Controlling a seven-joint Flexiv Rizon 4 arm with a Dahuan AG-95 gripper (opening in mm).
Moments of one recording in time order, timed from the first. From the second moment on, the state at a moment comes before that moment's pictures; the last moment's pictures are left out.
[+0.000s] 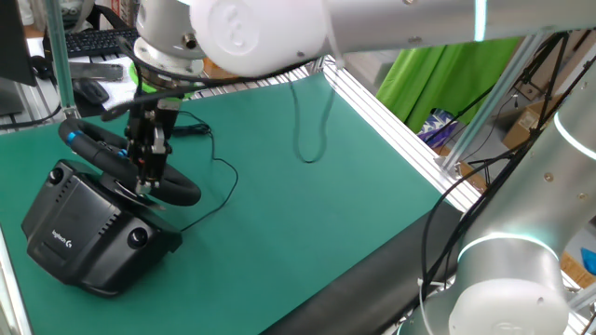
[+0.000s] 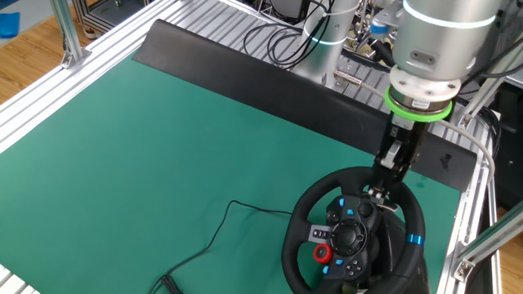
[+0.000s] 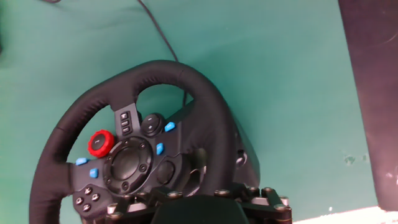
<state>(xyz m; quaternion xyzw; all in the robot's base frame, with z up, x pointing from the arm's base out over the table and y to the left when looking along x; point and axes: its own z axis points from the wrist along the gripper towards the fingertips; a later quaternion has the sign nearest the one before) 0.469 0.309 0.224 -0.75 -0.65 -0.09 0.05</state>
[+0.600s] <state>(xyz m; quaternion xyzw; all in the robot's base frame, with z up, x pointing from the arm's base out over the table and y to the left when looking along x) 0.460 0.306 0.212 -0.75 -0.65 -0.09 0.05</state>
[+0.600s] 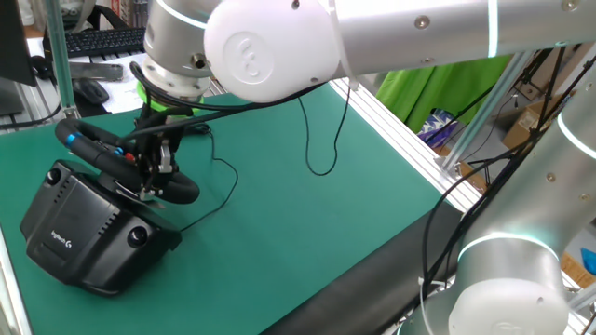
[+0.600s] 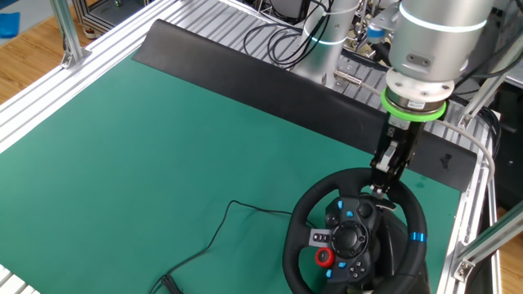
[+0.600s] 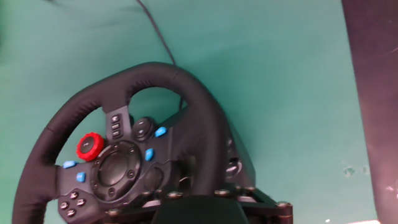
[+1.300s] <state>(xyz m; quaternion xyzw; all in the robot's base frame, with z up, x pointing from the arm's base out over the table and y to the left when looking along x) 0.456 0.313 0.217 -0.77 -0.64 -0.07 0.04</state>
